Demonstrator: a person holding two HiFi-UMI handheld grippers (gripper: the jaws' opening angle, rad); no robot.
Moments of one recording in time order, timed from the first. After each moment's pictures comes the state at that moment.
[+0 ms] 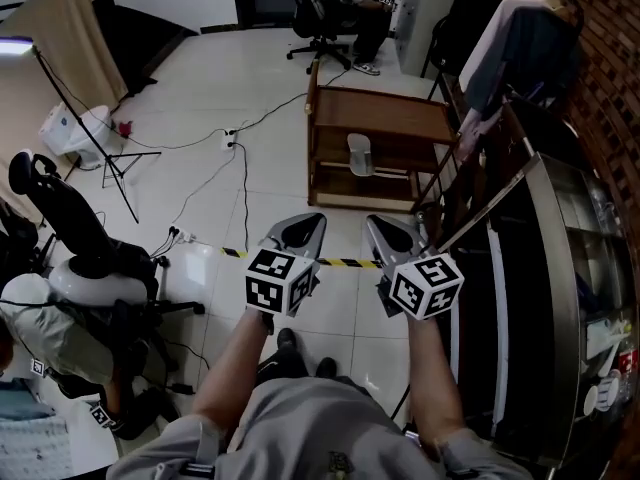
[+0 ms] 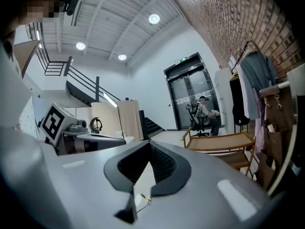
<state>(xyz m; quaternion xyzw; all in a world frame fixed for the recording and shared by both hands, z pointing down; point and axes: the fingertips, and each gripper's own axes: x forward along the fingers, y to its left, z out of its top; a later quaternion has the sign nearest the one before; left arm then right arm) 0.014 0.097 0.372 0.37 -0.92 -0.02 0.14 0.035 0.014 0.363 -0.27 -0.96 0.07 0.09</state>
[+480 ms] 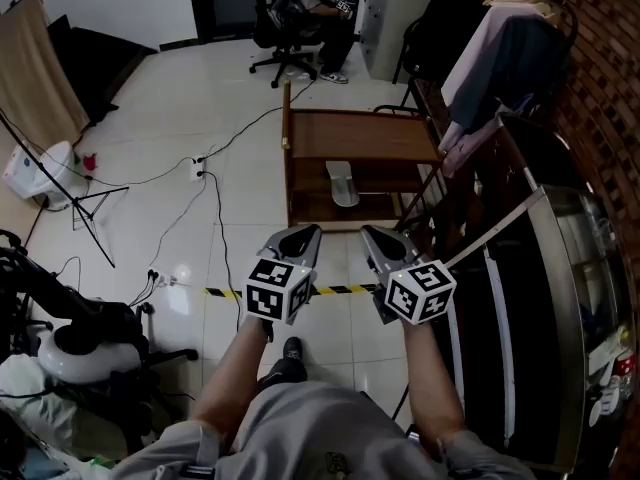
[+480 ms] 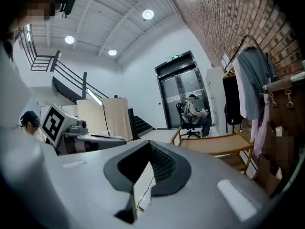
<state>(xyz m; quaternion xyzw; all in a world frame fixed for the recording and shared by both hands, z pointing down) -0.132 0.080 0.397 0.42 -0.89 -0.03 0.16 -0.103 0.001 0.383 -0.21 -0.97 0.08 0.11</state>
